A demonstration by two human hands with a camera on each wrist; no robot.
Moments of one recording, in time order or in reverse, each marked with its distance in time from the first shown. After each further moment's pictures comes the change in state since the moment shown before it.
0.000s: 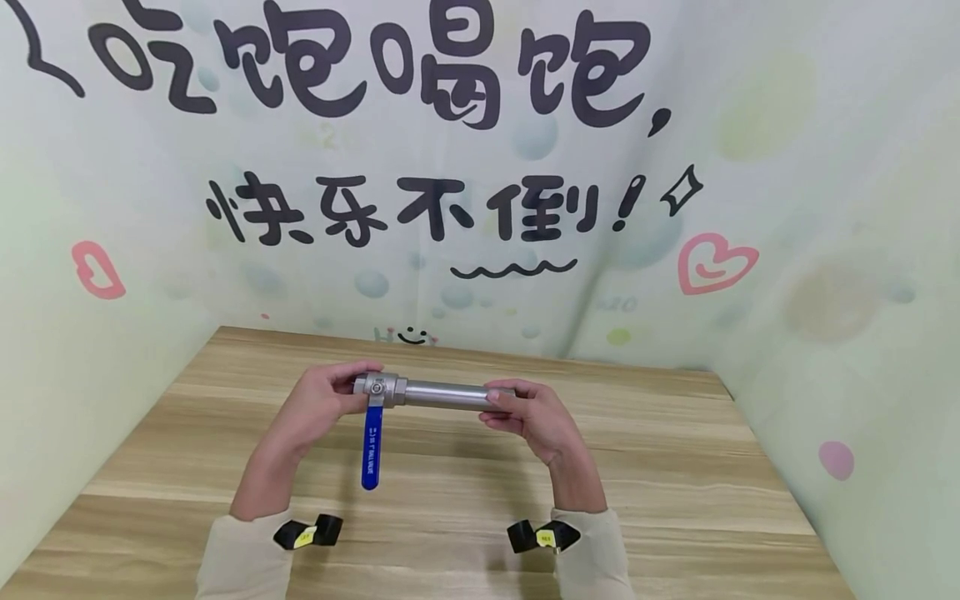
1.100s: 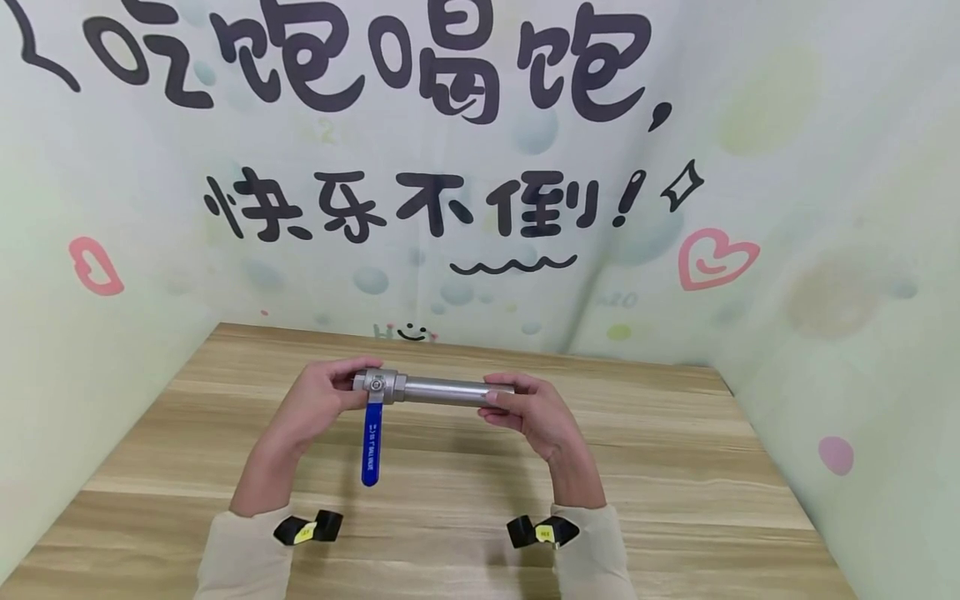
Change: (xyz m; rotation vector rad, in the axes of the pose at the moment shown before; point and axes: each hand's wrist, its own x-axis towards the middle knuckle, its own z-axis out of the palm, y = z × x) left_hand 0.000 0.001 0.001 0.001 0.001 -0.006; right_hand 0.002 0.001 0.000 0.053 0.015 -0.002
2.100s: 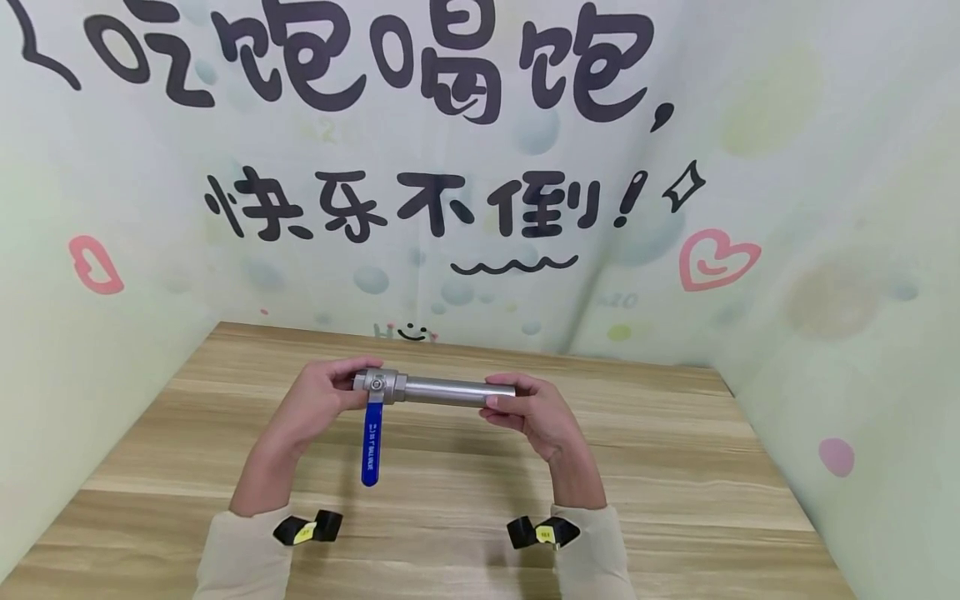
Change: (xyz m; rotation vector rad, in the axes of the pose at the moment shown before) left_hand 0.001 -0.002 -0.001 -0.007 -0.001 0.003; right_hand 0.000 0.000 -0.001 -0.006 0.004 -0.013
